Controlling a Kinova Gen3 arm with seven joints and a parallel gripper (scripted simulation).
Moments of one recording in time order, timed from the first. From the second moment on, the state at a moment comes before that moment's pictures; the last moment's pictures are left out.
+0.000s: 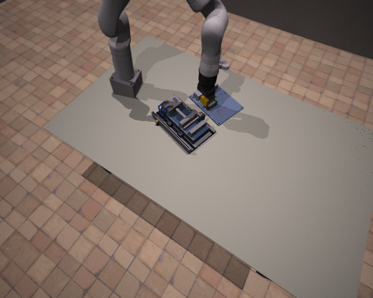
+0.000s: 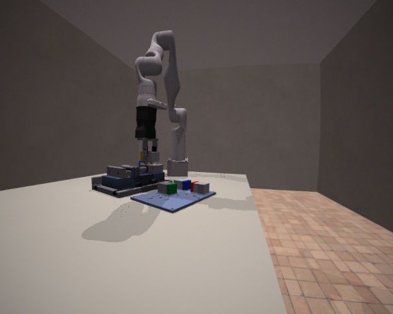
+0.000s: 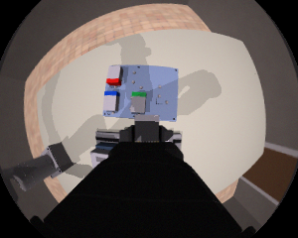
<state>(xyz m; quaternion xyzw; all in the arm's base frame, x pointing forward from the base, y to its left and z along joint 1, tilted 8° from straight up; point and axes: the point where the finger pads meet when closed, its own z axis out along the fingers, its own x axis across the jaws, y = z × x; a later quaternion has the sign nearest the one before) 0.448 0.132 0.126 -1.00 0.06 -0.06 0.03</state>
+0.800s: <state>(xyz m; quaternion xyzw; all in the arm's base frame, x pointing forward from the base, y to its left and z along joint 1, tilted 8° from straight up) 0.454 0.065 0.123 -1.00 0.06 -0.06 0.03</state>
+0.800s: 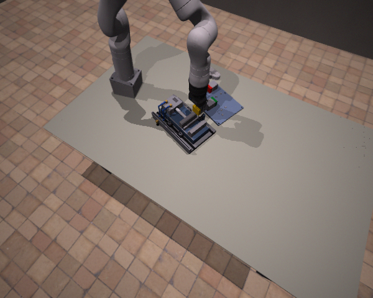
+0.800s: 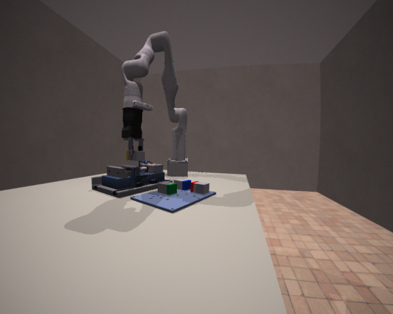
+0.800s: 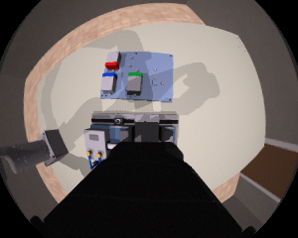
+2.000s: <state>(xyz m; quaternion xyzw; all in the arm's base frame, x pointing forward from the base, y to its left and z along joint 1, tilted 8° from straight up) 0.465 -0.018 0.119 -1.00 0.06 -0.07 0.03</state>
